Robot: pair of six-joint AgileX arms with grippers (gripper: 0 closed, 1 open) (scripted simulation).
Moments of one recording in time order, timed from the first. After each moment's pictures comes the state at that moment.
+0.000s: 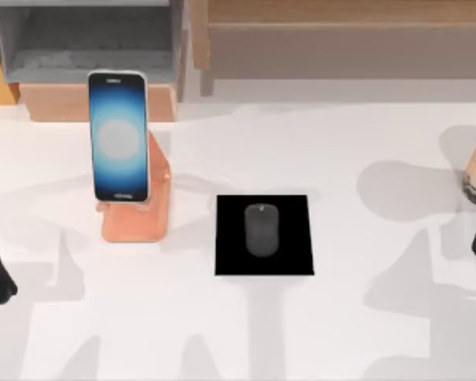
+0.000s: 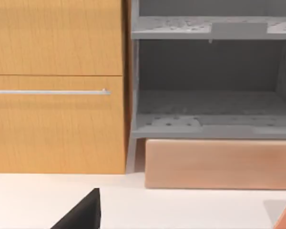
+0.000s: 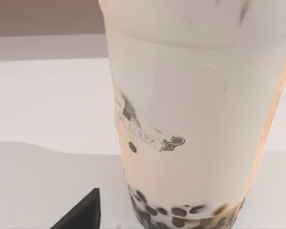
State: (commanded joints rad) left arm 0.00 0.00 0.00 0.00 0.00 0.00; right arm 0.00 1.81 0.14 1.39 0.03 0.04
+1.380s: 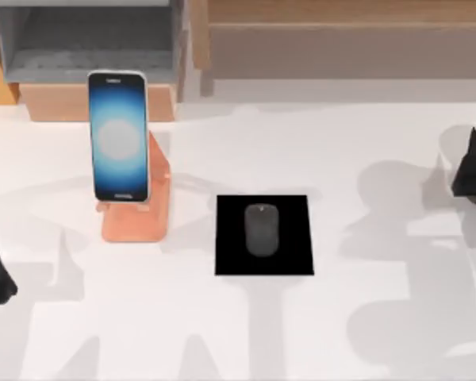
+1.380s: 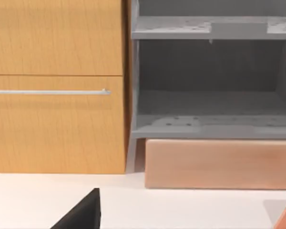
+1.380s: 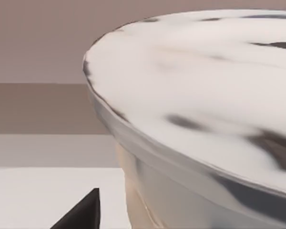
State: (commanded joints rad) left arm 0.00 0.00 0.00 0.00 0.00 0.00; right arm 0.02 2.05 0.41 1.55 0.06 0.01
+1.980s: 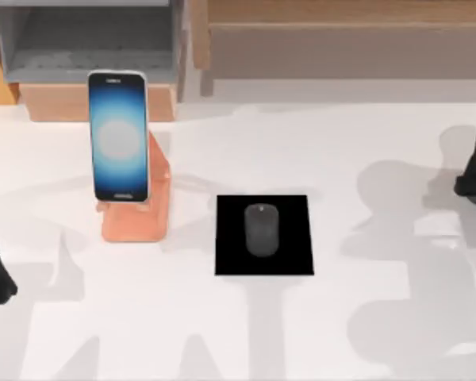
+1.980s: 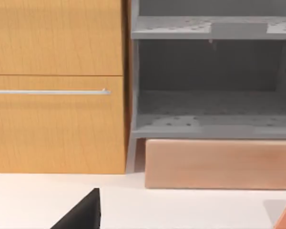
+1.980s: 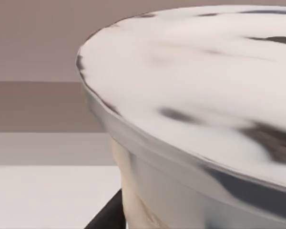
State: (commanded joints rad) left arm 0.00 0.00 0.00 0.00 0.00 0.00; right arm 0.02 2.05 0.41 1.55 0.06 0.01
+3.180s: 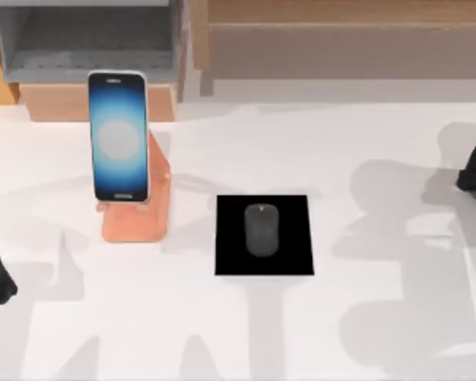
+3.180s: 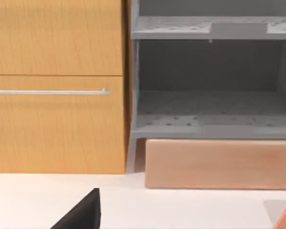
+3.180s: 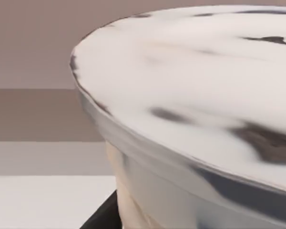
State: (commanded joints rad) left arm 0.00 0.00 0.00 0.00 0.00 0.00; right arm 0.02 1.99 0.40 1.49 0.06 0.01
